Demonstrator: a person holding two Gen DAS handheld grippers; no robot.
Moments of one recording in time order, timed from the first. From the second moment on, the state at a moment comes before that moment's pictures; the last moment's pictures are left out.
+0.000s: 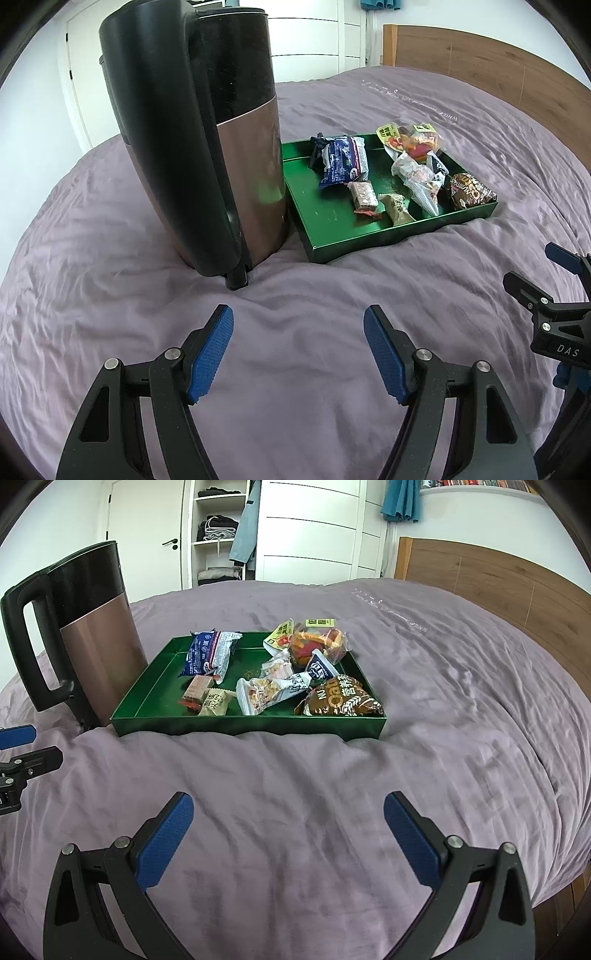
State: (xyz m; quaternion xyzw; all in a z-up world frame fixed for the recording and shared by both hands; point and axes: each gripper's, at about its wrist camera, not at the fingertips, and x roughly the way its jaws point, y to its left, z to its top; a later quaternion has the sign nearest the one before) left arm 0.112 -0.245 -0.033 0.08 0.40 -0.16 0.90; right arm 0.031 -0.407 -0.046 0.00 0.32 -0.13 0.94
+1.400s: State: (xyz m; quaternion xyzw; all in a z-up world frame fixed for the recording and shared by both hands) left arm 0.115 -0.248 -0.030 0.09 0.40 -0.15 0.90; right arm 0.035 -0.409 -0.053 -0.01 0.33 -0.12 0.93
